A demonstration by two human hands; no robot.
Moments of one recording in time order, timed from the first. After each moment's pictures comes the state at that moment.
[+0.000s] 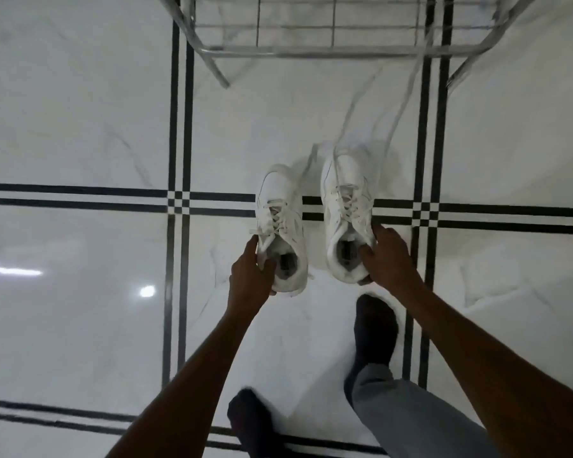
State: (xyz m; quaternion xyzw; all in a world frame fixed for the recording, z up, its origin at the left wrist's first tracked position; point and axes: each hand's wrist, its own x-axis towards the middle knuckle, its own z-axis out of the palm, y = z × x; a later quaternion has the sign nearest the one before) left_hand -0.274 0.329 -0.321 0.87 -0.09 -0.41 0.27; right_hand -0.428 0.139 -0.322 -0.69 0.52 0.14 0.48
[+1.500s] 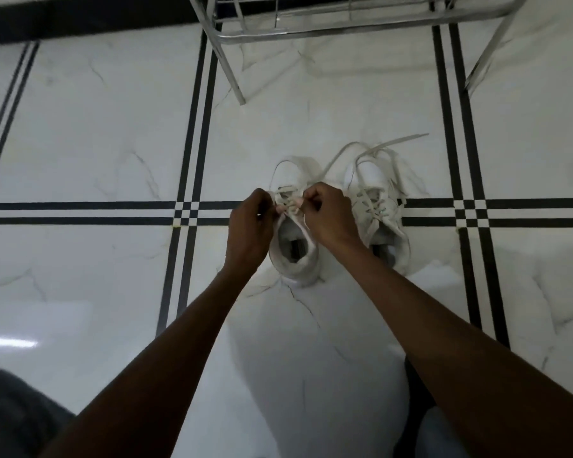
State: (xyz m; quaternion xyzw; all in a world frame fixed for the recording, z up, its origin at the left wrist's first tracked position) left_hand -0.214 0.325 -0.419 0.85 -0.32 -0.17 0.39; right_hand -0.310 0.206 -0.417 -0.74 0.44 -0.12 0.50
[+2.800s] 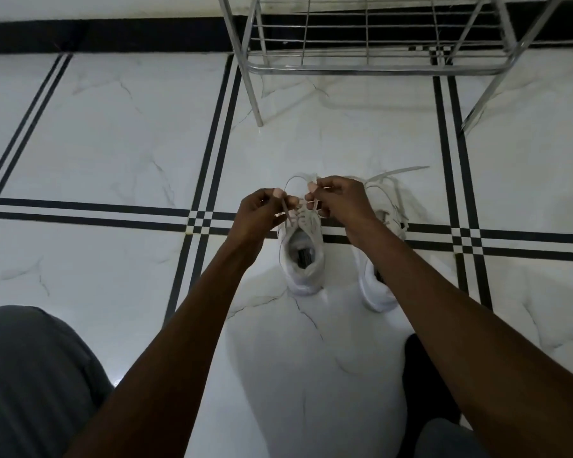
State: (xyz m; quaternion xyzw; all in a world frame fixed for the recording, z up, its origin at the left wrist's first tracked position) left_hand -0.186 0.319 -0.382 0.68 -0.15 -0.41 0.59; right_hand -0.291 0.174 -0.385 -0.59 0.42 -0.13 0.68
